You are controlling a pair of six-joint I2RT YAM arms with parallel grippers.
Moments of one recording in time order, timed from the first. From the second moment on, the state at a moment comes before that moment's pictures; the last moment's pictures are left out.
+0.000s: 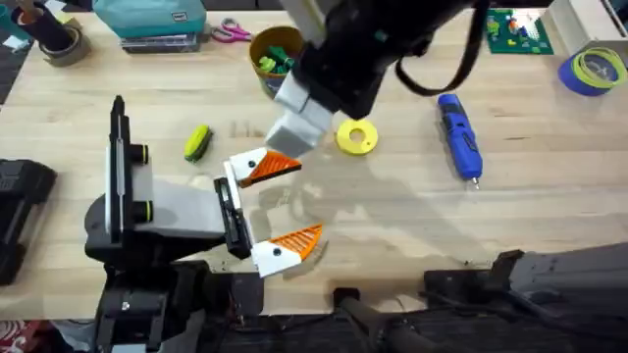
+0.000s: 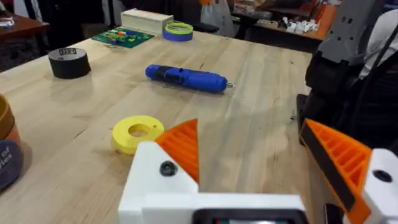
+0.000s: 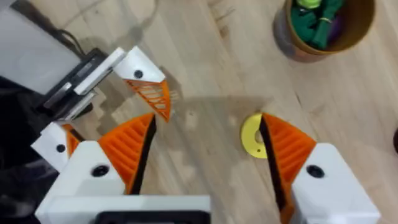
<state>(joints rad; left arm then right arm) 0.04 0.01 0.01 -0.15 1.28 0.04 0.88 1.62 1.88 -1.33 -0.10 -0.20</state>
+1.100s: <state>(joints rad) 0.04 0.01 0.01 -0.15 1.28 0.04 0.74 1.28 1.46 -1.20 -0.07 -0.05</state>
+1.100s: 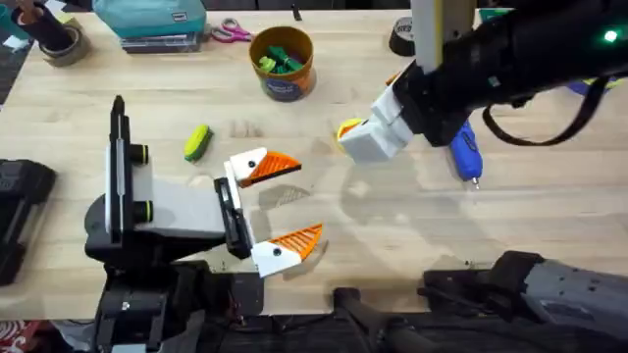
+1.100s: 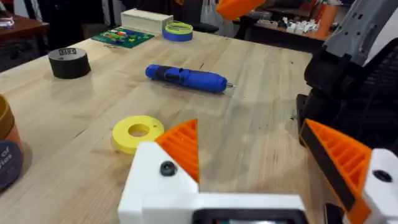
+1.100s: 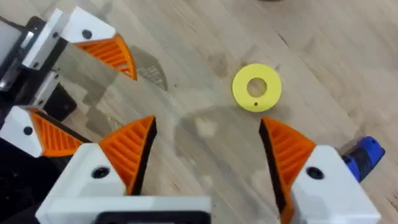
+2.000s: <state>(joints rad) 0.04 0.01 0.01 -0.15 1.28 0.04 0.66 1.23 1.46 -1.27 -0.07 -0.04</state>
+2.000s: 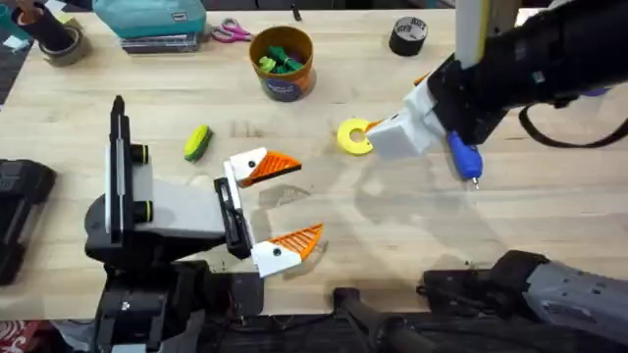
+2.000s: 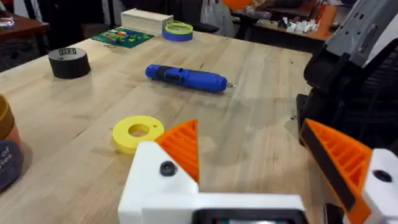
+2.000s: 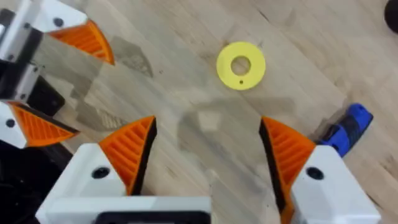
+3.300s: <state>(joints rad) 0.04 0.01 0.01 -0.15 1.28 0.03 0.63 1.23 1.46 -1.39 -0.38 -0.46</state>
